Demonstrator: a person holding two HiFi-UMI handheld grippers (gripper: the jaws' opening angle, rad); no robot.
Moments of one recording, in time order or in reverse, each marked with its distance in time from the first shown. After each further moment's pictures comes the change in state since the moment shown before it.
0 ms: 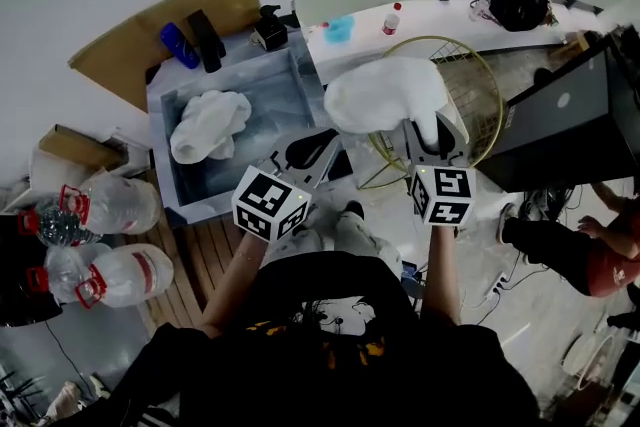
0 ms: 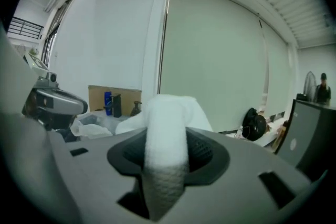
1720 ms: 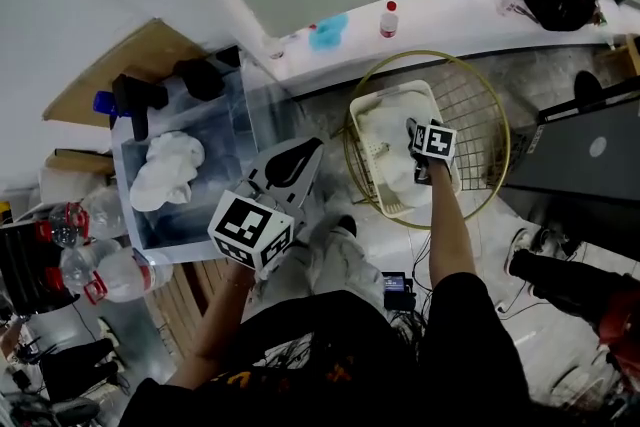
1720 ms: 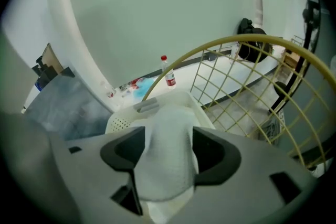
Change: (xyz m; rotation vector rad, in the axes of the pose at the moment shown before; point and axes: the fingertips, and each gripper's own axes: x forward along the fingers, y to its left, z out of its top) left arm 0.237 0.049 0.010 -0.031 0.145 0.184; right arm 0.299 -0.252 -0.319 0.377 0.618 0.020
